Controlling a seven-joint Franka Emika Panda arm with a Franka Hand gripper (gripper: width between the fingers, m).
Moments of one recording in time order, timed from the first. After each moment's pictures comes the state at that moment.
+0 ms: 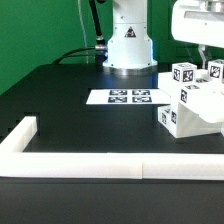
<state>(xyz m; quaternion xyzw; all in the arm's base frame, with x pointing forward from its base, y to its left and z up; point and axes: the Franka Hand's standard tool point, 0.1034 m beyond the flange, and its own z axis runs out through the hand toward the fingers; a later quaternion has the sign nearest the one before) 0.543 0.127 0.110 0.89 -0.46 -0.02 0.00</state>
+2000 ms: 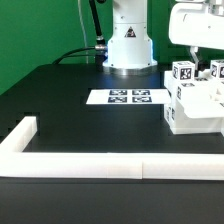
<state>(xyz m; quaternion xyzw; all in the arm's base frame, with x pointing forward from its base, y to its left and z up) 0.539 0.134 0.106 0.96 -0.29 -0.03 0.00</state>
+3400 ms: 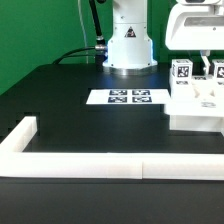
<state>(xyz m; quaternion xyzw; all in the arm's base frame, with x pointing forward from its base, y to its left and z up) 0.538 0.134 0.105 1.00 -0.07 -0.03 0.00</state>
